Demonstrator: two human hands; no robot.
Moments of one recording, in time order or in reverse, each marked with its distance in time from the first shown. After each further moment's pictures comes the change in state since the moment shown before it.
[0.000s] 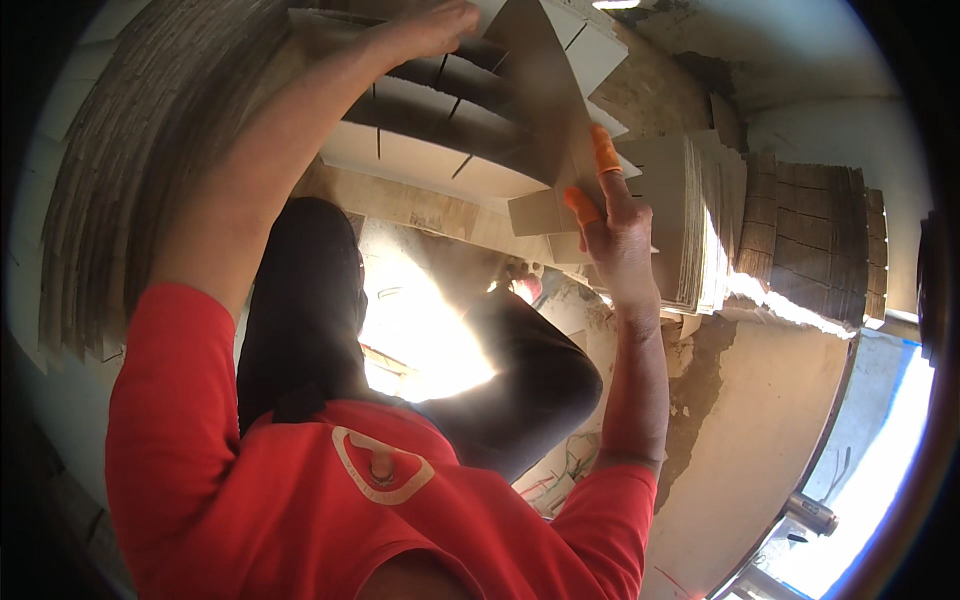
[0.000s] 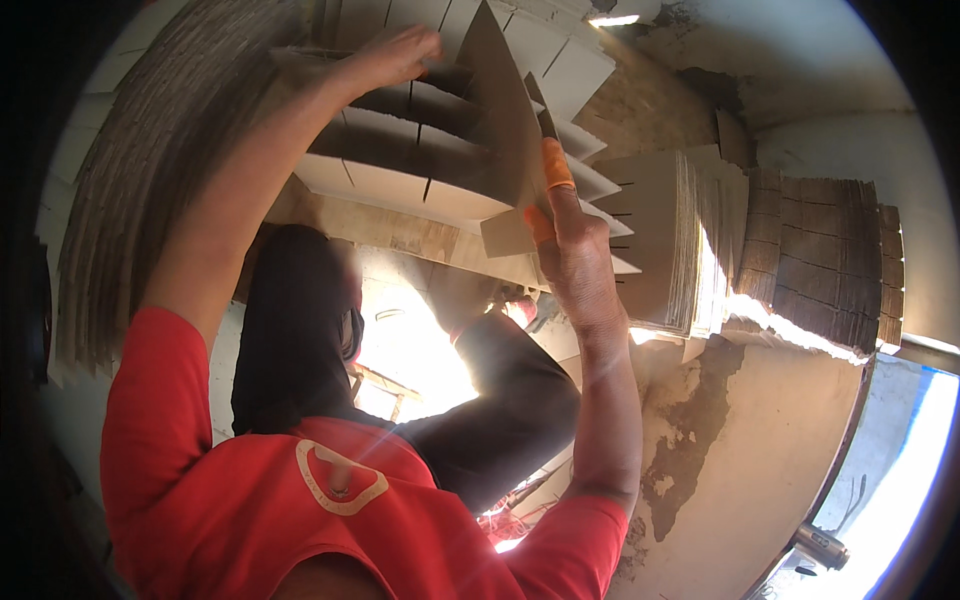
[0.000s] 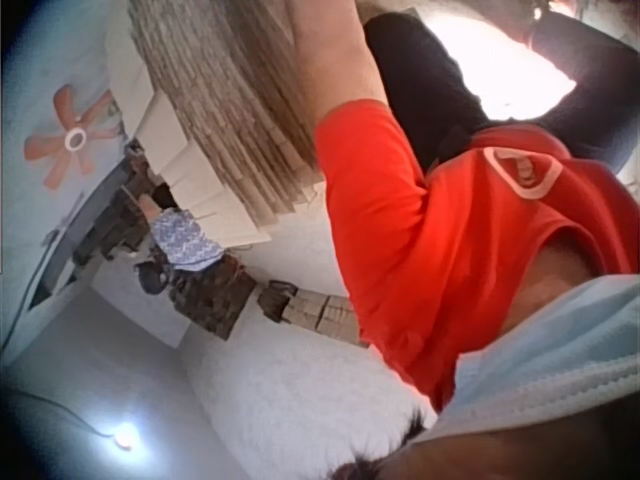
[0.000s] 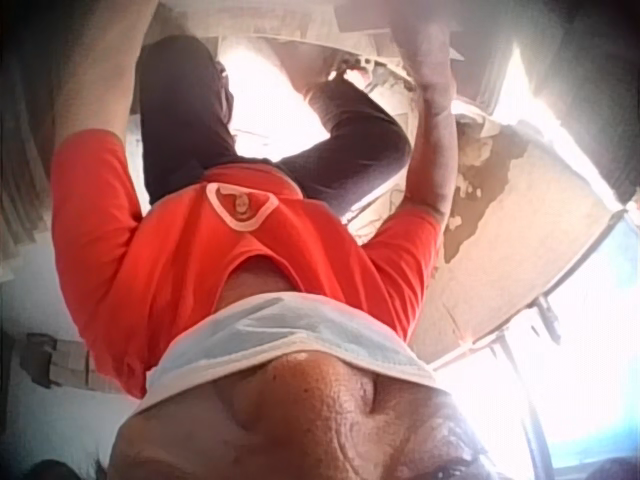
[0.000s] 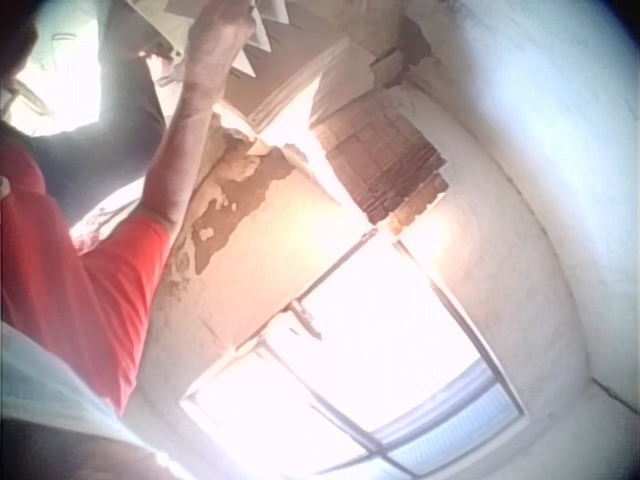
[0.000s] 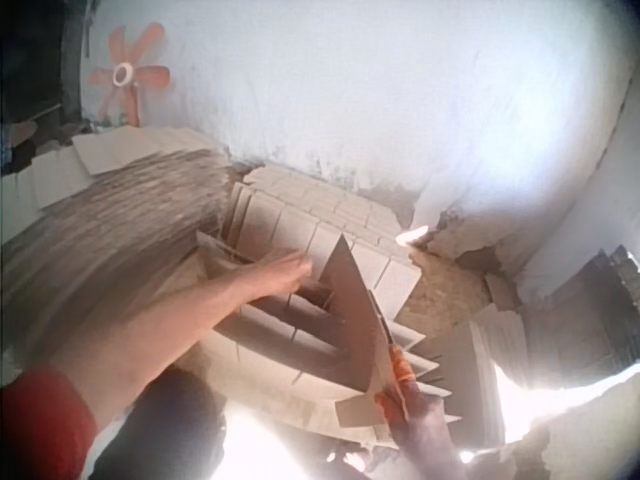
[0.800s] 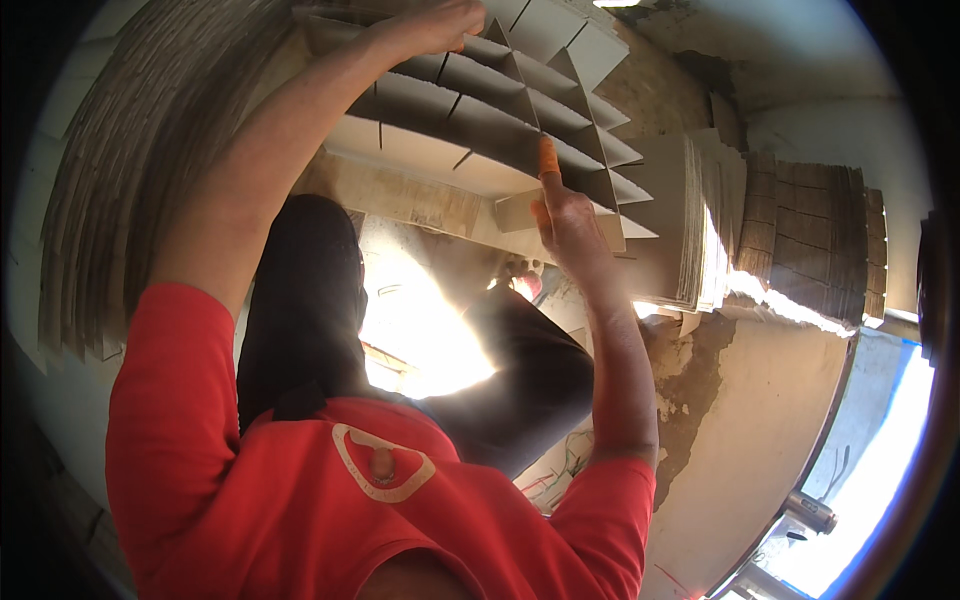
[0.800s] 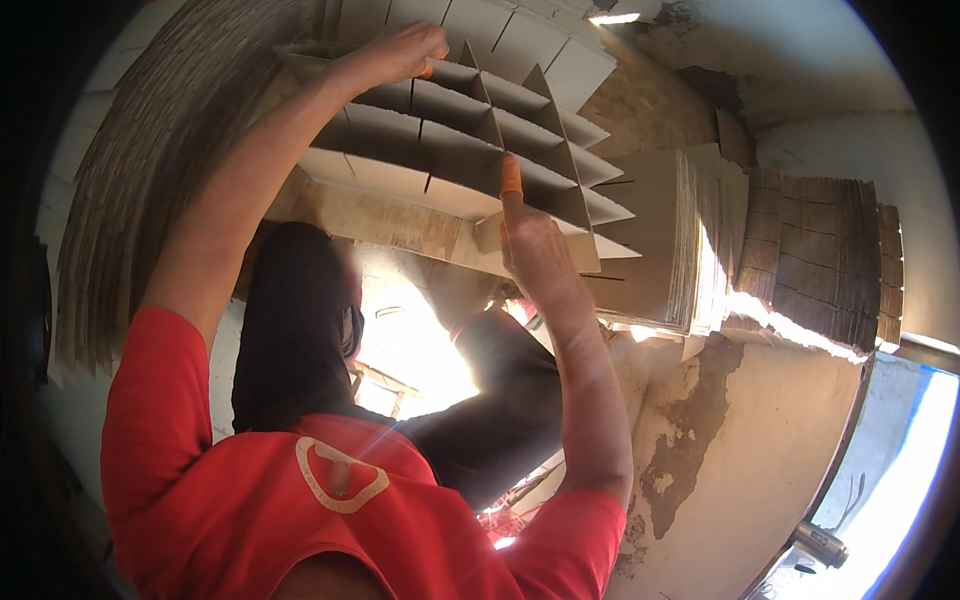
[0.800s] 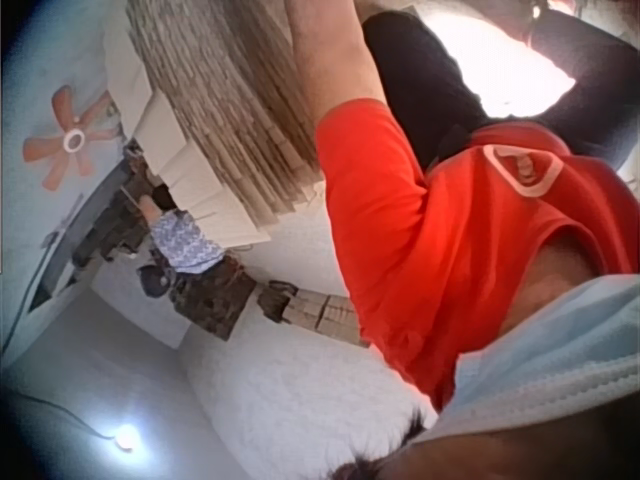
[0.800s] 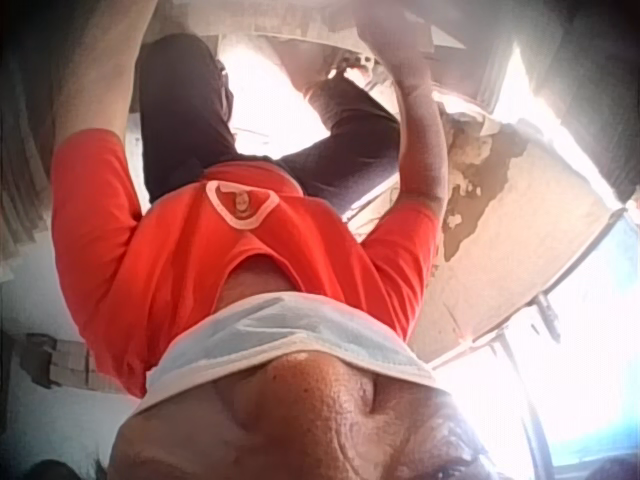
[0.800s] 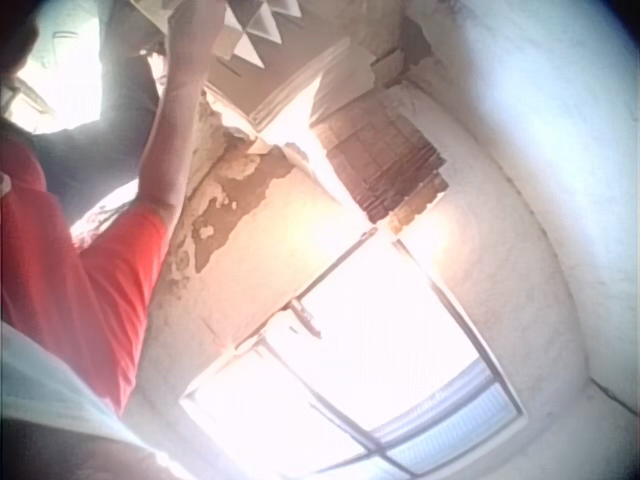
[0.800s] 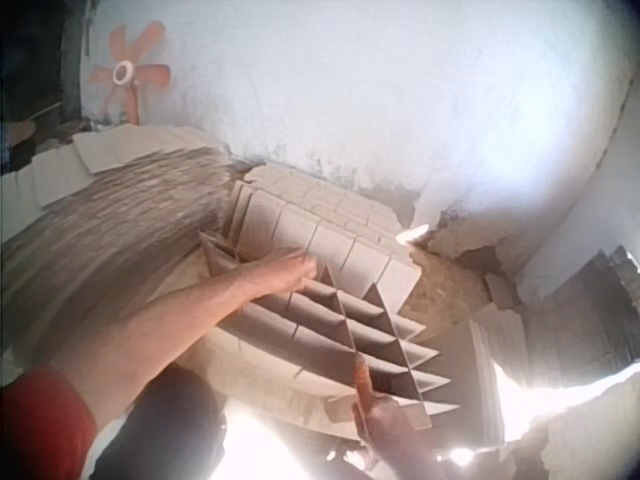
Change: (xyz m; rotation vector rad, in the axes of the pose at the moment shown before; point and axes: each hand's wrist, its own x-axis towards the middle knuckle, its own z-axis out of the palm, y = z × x) left_hand 0.003 0.013 -0.009 -0.095 0.002 0.025; right_hand 0.000 0.027 0.042 -0.146 -0.106 -0.141
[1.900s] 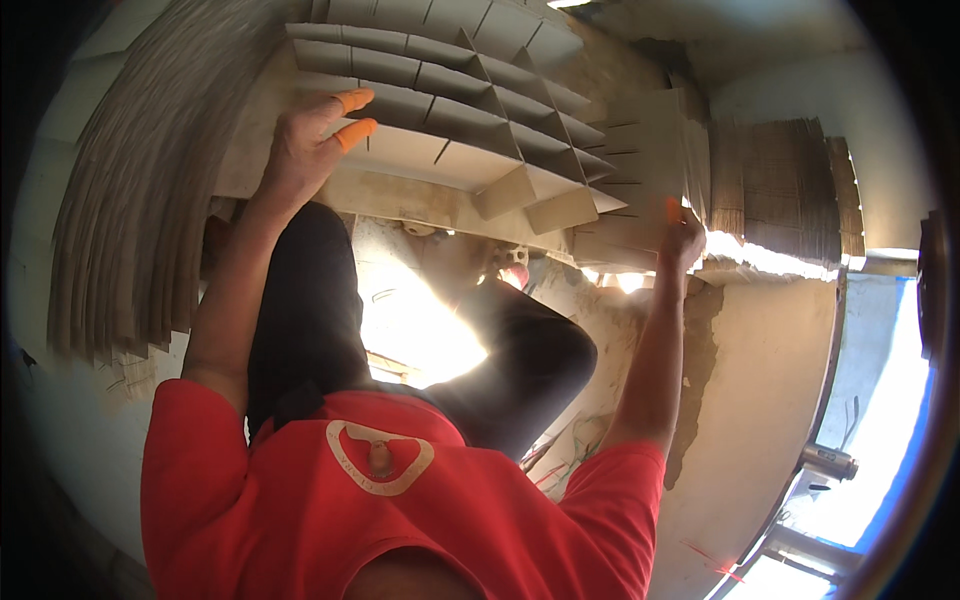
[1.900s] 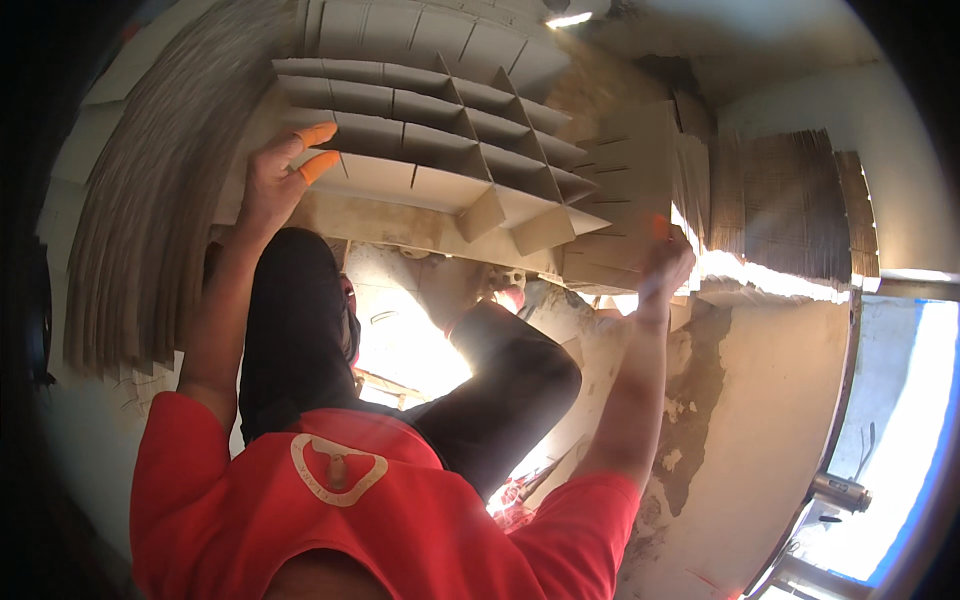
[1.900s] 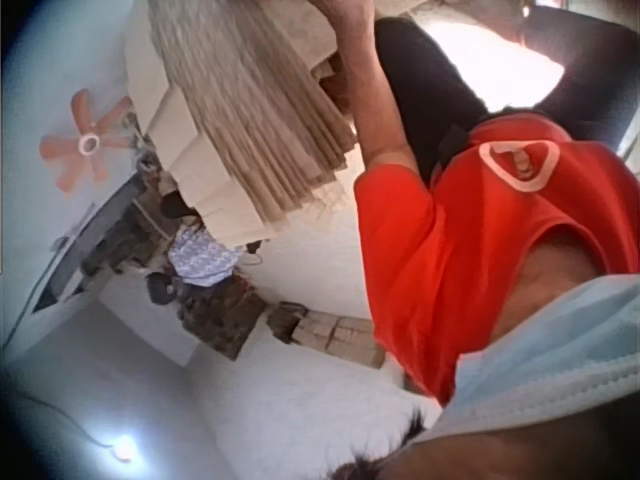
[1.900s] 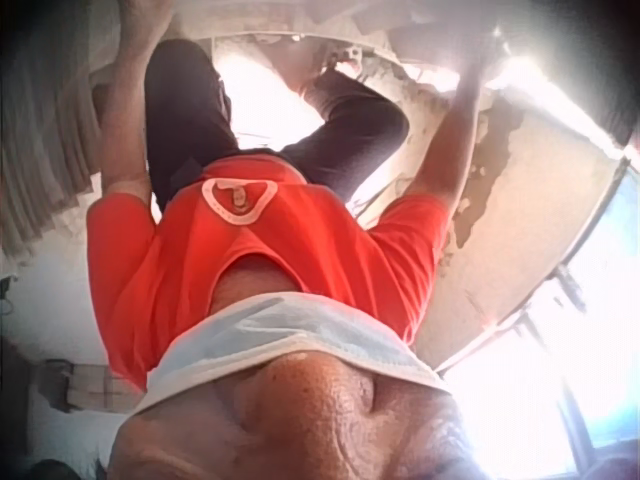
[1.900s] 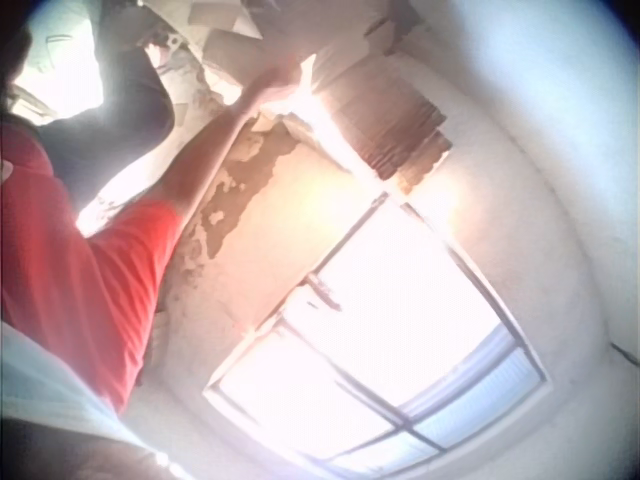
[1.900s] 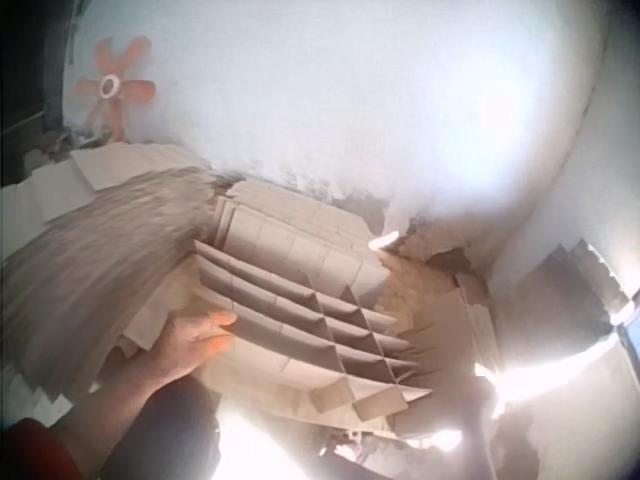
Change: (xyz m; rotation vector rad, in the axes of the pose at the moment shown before) left_hand -0.160 0.145 -0.081 -0.392 0.439 -0.278; right_hand -0.083 0.112 -0.090 -0.194 0.634 0.874
